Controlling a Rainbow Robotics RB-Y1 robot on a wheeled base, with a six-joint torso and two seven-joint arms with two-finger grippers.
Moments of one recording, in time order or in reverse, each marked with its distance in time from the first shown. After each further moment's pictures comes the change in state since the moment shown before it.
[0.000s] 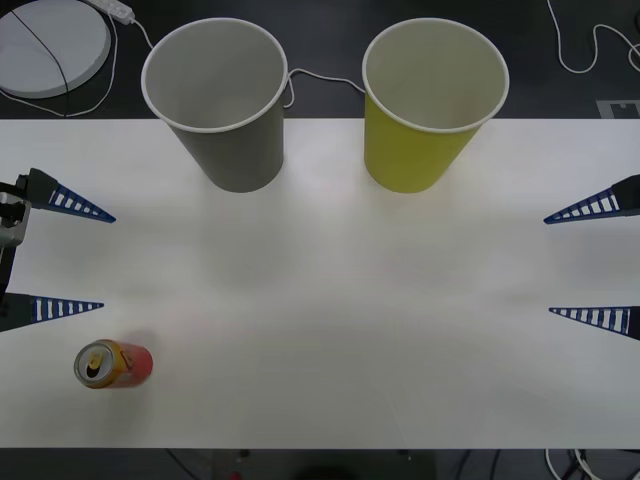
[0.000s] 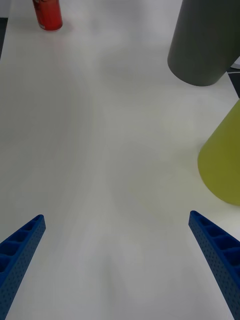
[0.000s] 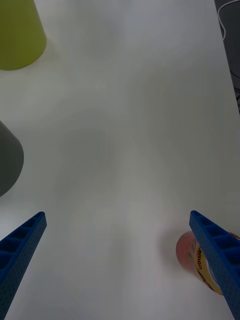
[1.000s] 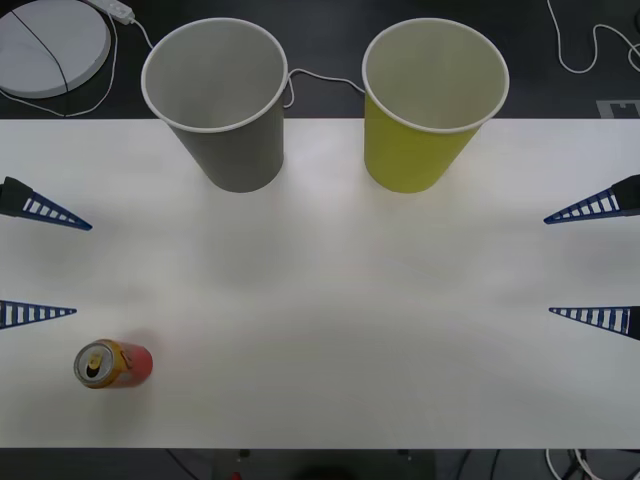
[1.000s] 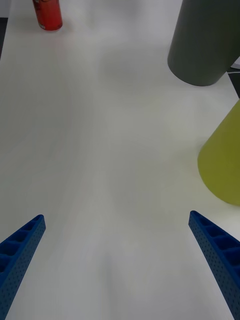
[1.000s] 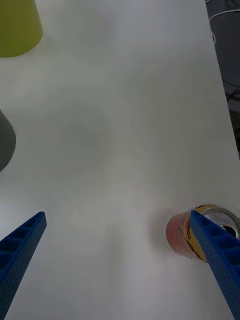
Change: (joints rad) right arm 0.000 0.000 0.000 0.000 0.000 0.000 0.000; left arm -0.007 0.100 -0.055 0.207 0.122 0.000 -0.149
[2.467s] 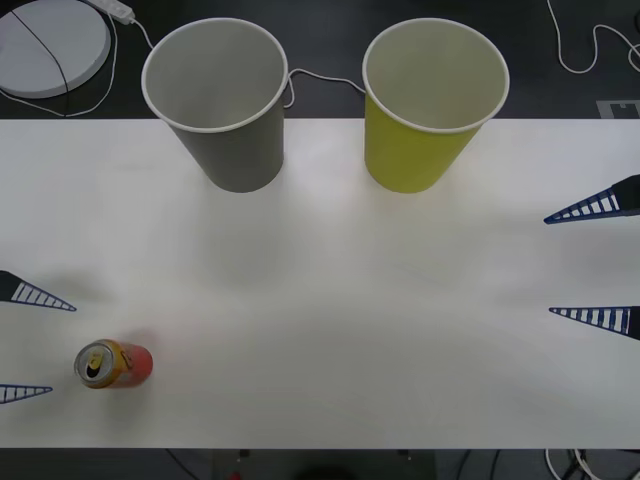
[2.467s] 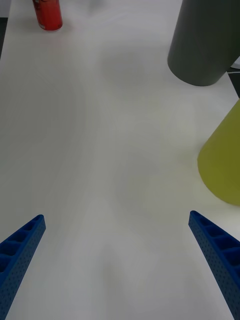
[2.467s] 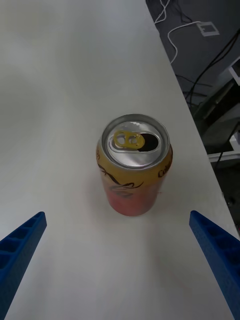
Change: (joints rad) right arm 0.000 0.000 0.000 0.000 0.000 0.000 0.000; left arm -0.089 0.057 -0.437 0.680 0.284 0.000 -0.803
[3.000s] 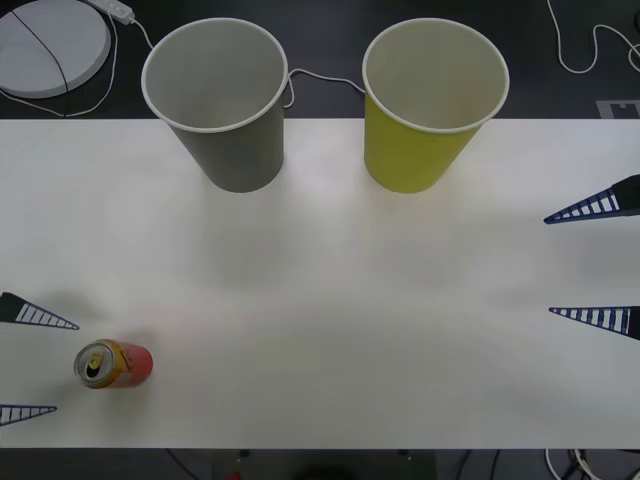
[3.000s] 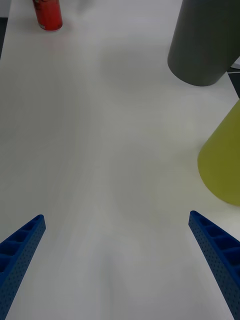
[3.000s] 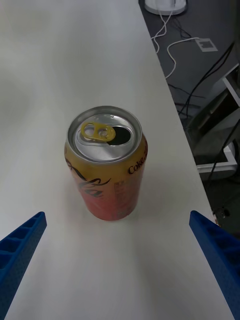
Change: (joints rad) right arm 0.000 0.000 0.000 0.000 0.000 0.000 0.000; left arm -0.048 -0.002 -0.194 0.155 0.154 0.000 -0.123
